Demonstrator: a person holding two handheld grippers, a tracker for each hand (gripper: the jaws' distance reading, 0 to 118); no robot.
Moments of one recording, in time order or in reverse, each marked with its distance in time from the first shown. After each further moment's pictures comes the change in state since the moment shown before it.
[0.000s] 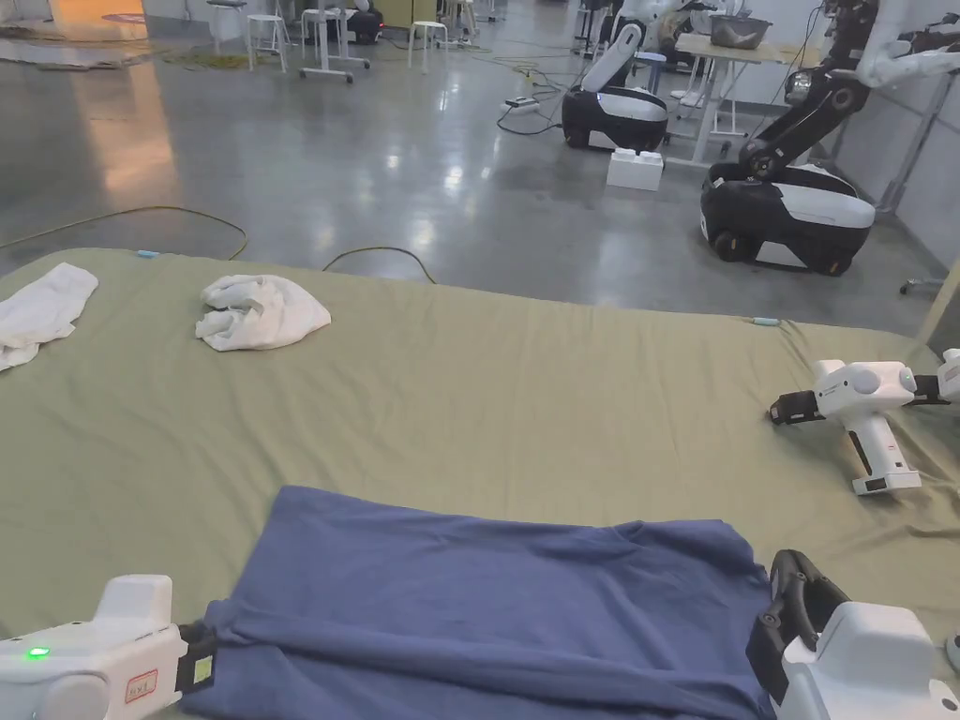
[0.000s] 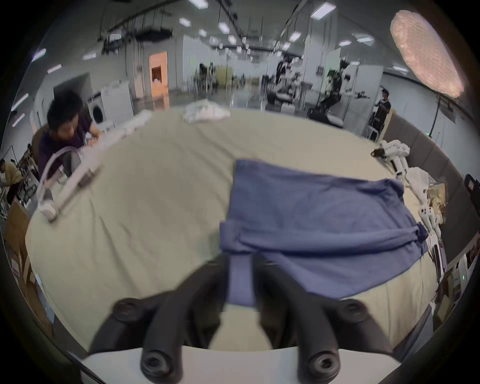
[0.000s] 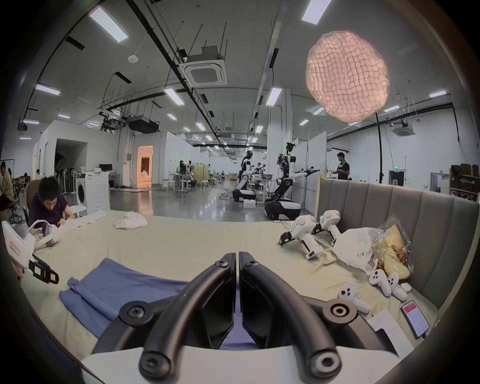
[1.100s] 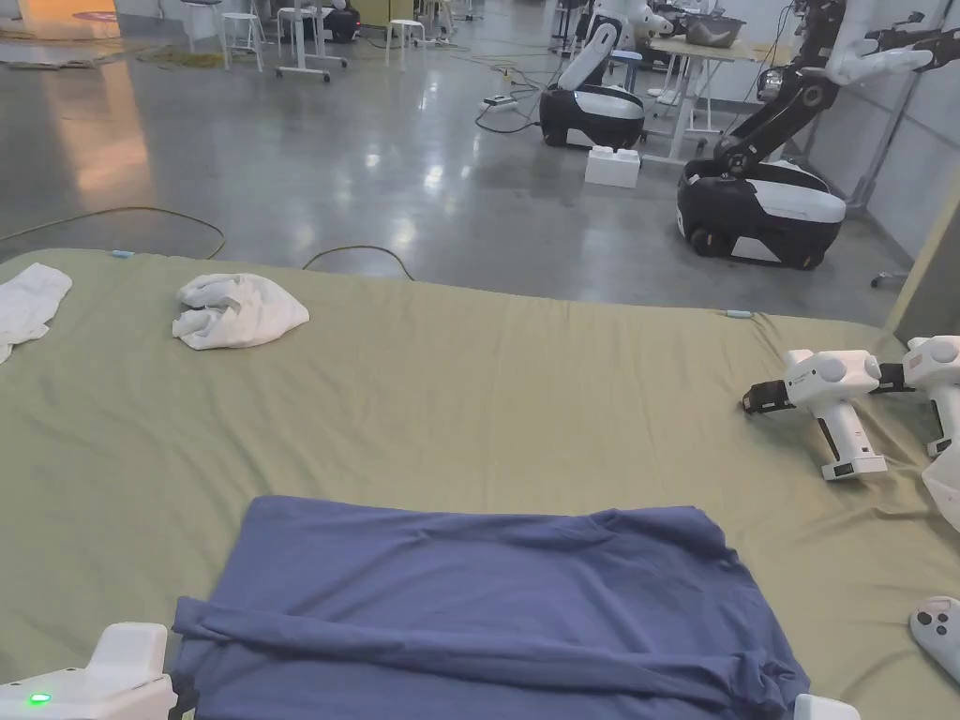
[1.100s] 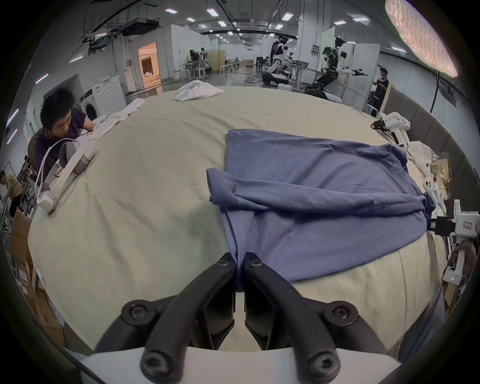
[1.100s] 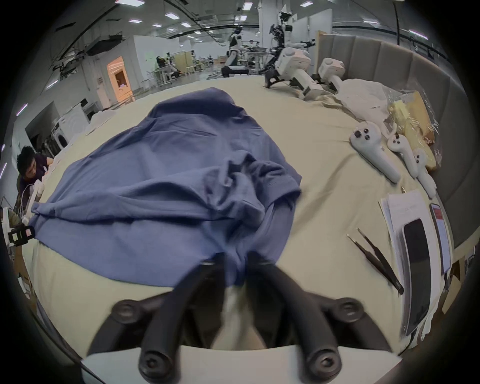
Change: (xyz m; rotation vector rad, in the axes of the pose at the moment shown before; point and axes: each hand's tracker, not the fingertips) left arm 0.058 -0.038 0.029 -0.025 0.023 -0.076; right arm 0.089 -0.147 -0.069 -0.791 0.039 -0.115
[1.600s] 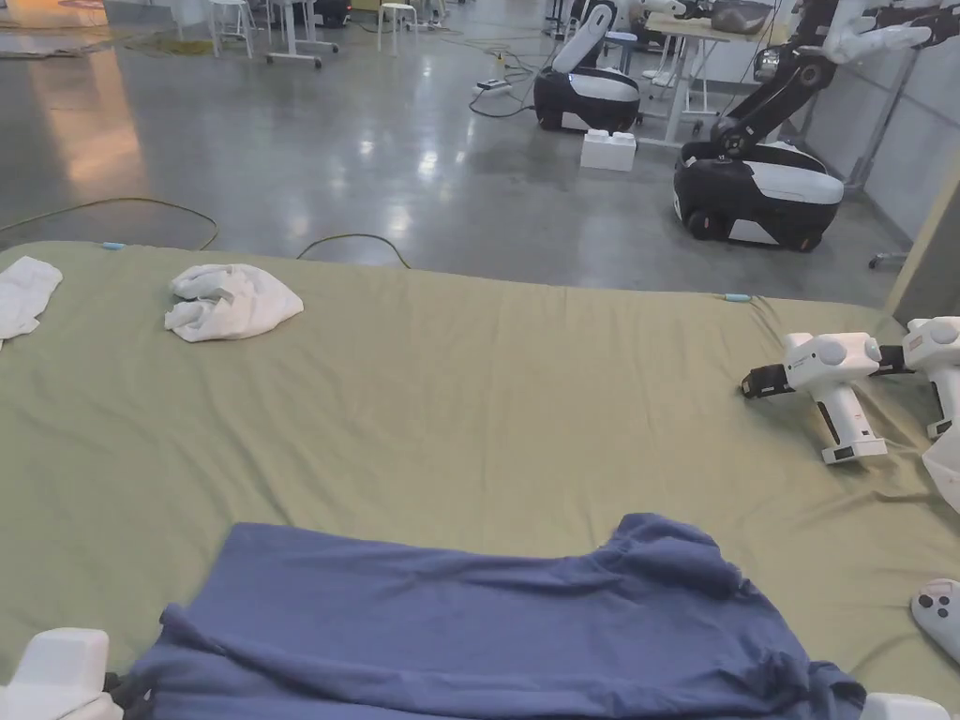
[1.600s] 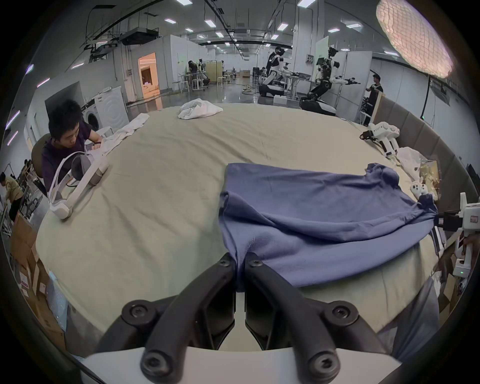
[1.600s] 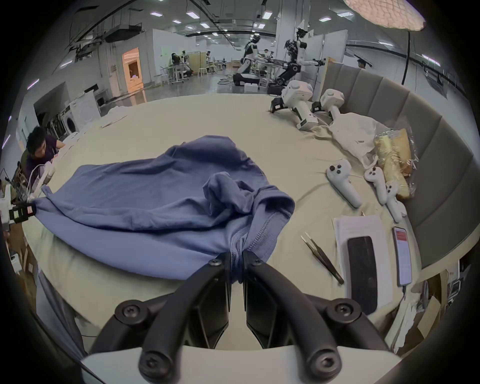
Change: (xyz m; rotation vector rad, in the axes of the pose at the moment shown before) left arm -0.013 -0.003 0.081 0.071 -0.021 -0.013; right arm -0.008 0.006 0.120 0.029 -0.043 0.115
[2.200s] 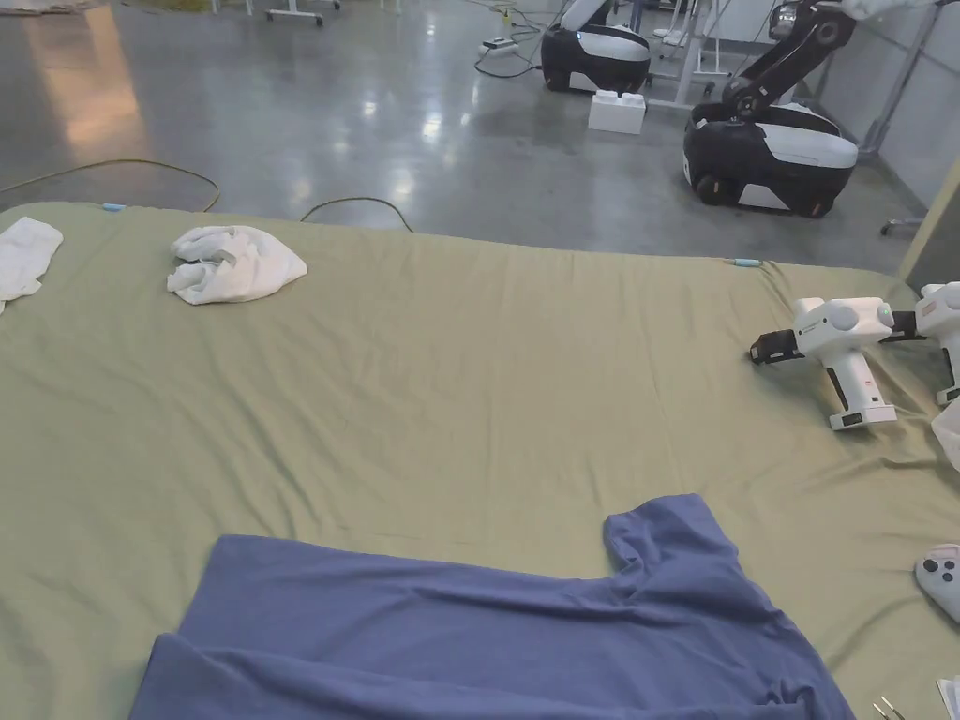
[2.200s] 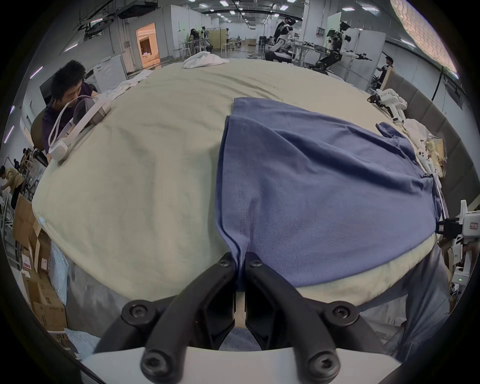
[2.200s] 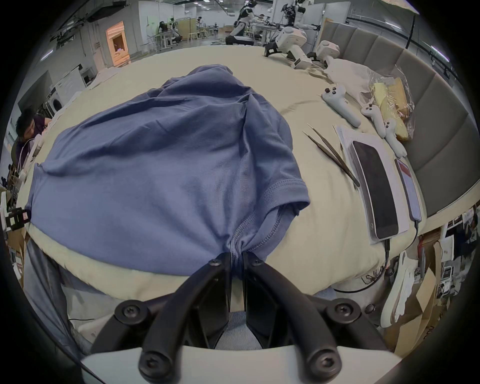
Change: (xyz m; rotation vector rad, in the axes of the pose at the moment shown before) left arm -0.013 -0.094 -0.016 -0.216 0.018 0.032; right arm -0.012 -0.101 -0.021 -0.234 -0.039 -0.026
